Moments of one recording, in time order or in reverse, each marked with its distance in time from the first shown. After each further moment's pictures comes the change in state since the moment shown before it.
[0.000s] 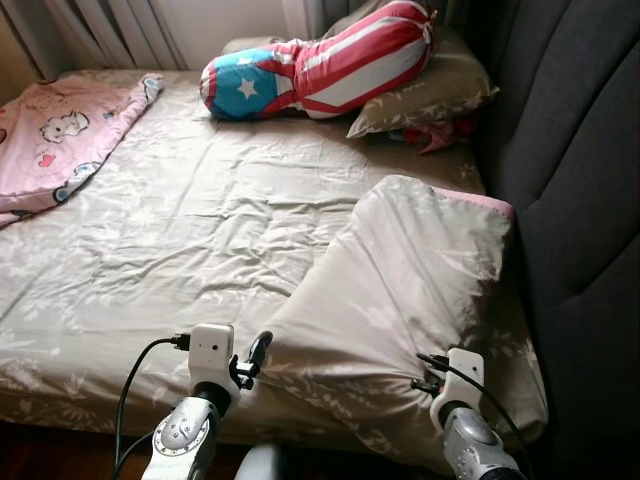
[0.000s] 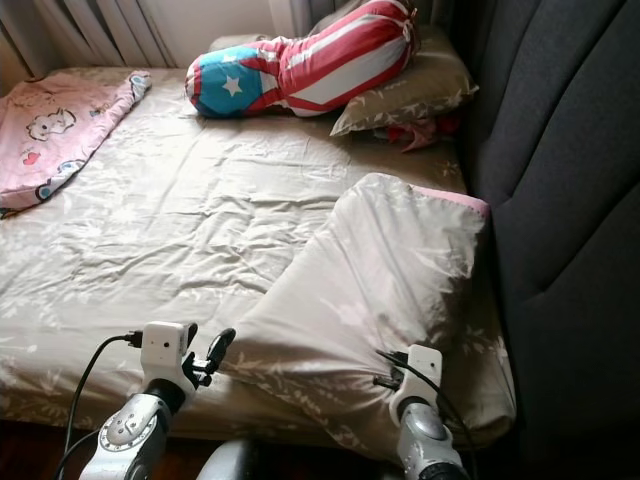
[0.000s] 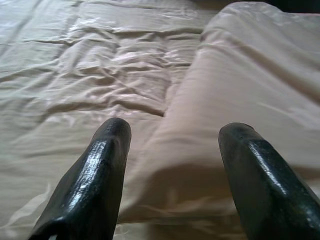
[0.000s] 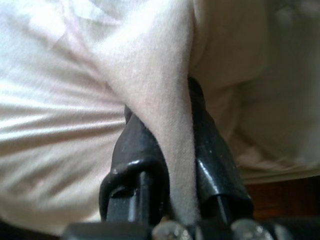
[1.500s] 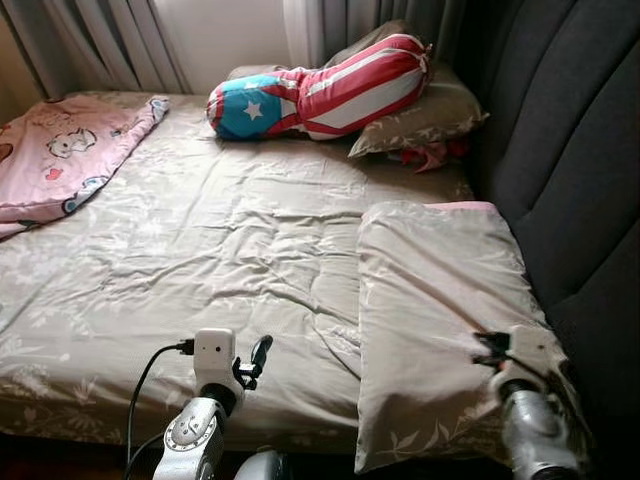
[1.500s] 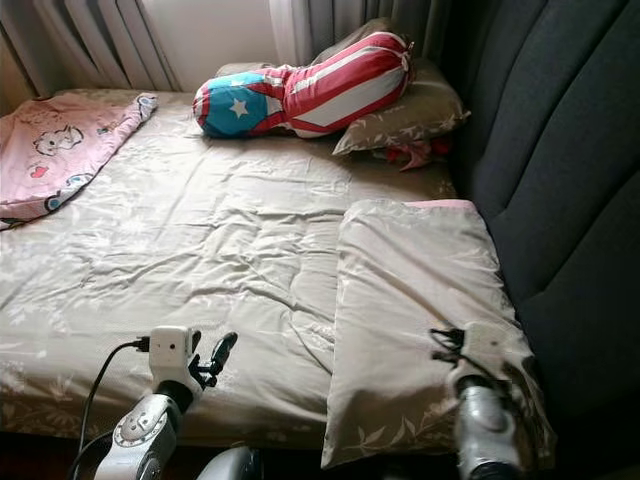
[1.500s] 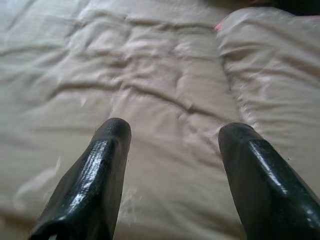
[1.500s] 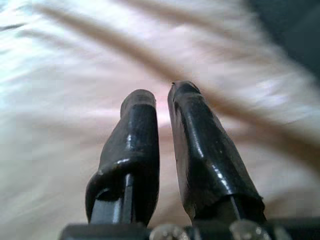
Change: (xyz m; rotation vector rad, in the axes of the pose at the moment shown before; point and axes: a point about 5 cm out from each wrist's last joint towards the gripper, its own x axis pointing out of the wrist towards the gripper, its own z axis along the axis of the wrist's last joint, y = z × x) left arm 0.007 0.010 -0.033 -0.097 0.091 0.081; right arm -0.006 -0.024 0.031 -0.097 -0.259 0.052
